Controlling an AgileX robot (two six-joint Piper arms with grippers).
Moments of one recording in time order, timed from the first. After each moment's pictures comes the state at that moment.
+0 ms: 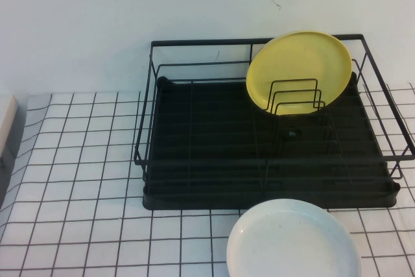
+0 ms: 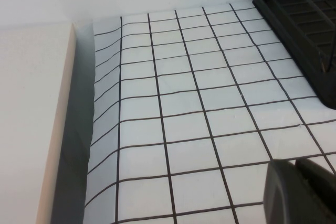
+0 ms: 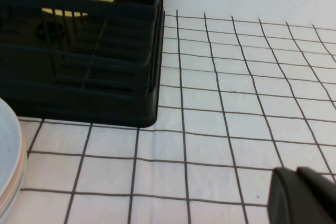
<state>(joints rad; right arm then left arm) -0.05 -0.01 0.02 0.07 0.41 -0.20 -0.04 -0.01 0.02 -0.10 0.37 0.09</state>
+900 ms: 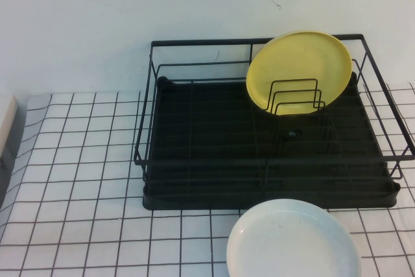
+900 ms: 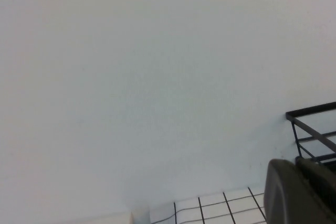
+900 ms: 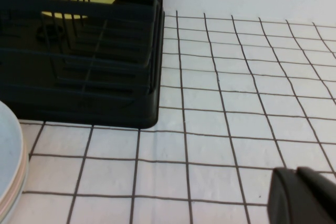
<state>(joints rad) -0.05 -0.01 0.02 0.07 0.41 -0.19 -0.04 -0.01 0.02 0.02 -0.13 0.10</state>
